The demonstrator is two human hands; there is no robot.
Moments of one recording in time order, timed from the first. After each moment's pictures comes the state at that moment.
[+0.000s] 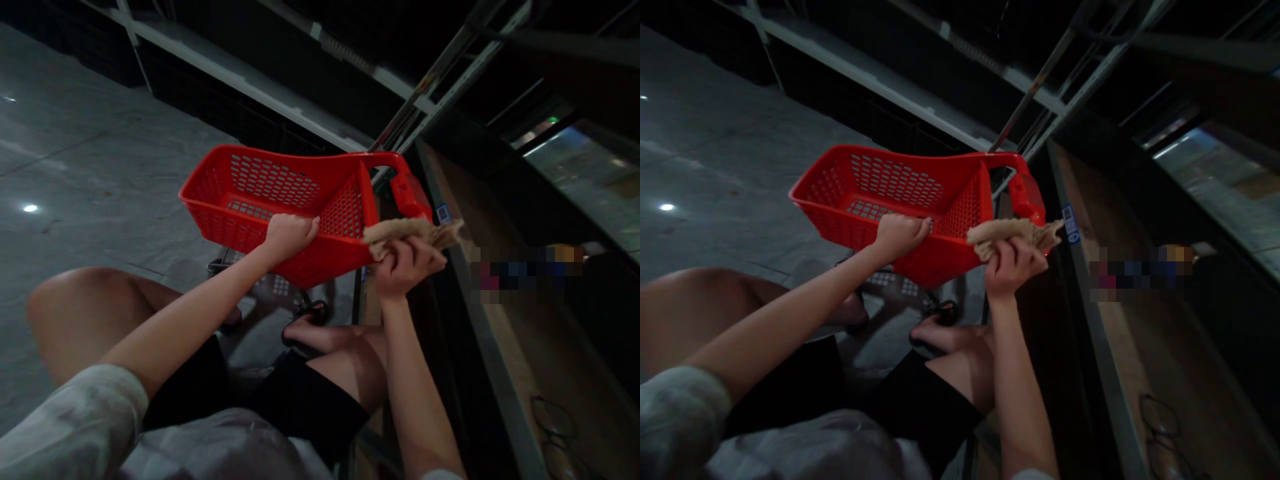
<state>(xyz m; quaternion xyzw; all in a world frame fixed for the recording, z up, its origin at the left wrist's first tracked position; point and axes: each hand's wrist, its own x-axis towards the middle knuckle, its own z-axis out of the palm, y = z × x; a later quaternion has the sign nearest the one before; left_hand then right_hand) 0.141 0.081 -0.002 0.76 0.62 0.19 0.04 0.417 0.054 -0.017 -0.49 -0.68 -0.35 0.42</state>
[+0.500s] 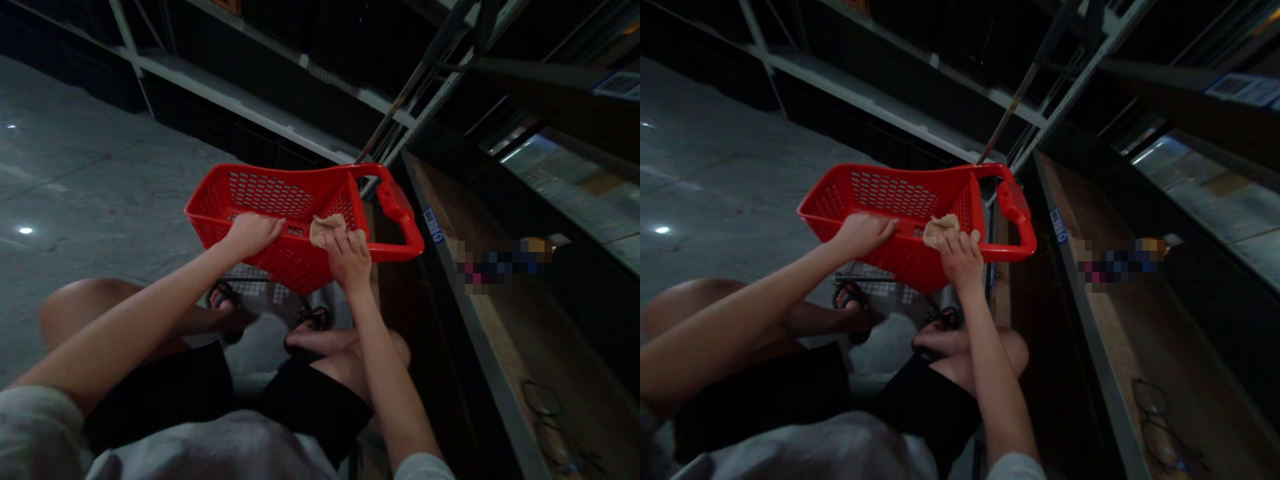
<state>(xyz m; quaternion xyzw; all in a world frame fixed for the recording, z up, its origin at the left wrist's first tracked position) 0.059 0.074 0.008 0.79 0.60 0.09 0.00 0.333 0.038 -0.009 -0.47 -0.82 -0.25 0.22</state>
